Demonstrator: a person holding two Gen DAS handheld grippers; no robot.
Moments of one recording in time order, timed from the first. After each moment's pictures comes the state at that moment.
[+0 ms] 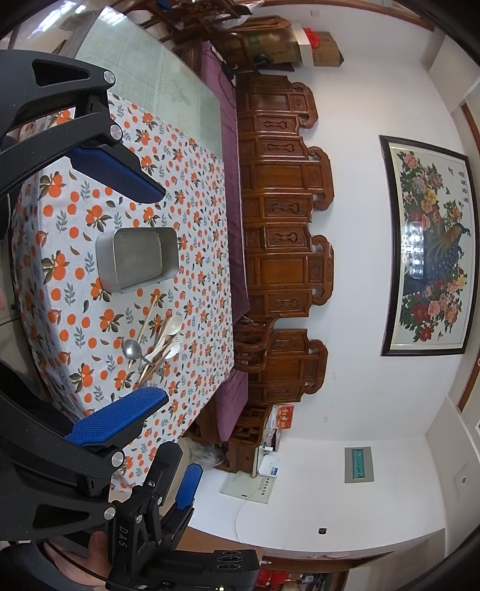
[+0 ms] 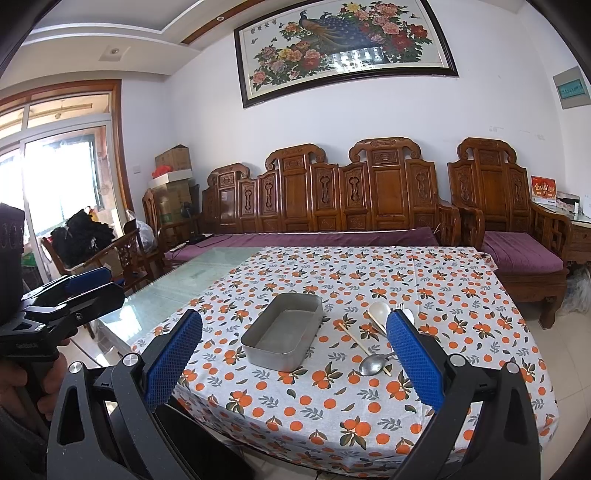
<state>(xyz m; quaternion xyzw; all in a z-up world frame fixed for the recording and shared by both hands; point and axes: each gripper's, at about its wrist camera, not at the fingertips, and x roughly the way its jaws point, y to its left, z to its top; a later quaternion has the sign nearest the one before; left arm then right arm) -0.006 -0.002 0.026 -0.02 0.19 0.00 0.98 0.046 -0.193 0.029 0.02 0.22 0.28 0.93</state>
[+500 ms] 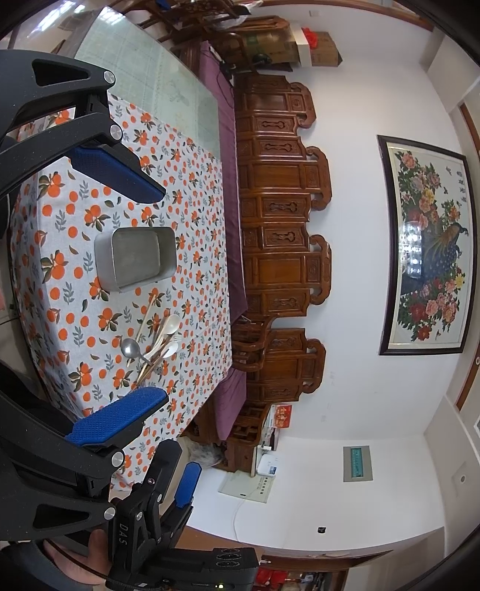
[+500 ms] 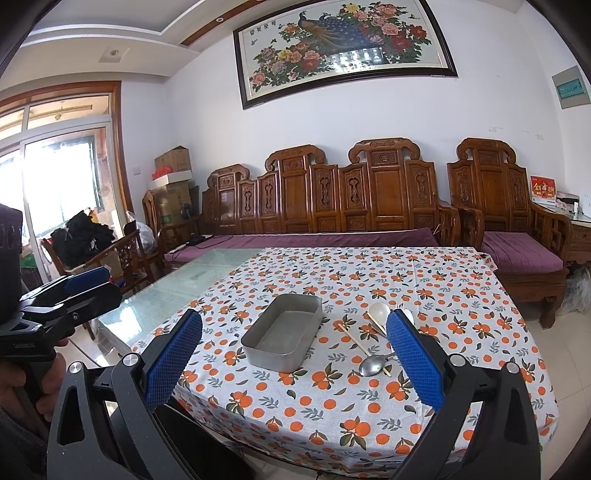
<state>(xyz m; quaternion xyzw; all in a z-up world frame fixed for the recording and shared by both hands) -0.010 -0.002 0.029 -0.02 0.18 0.00 0.98 0.046 -0.195 0.029 0.02 0.22 0.28 0.93</state>
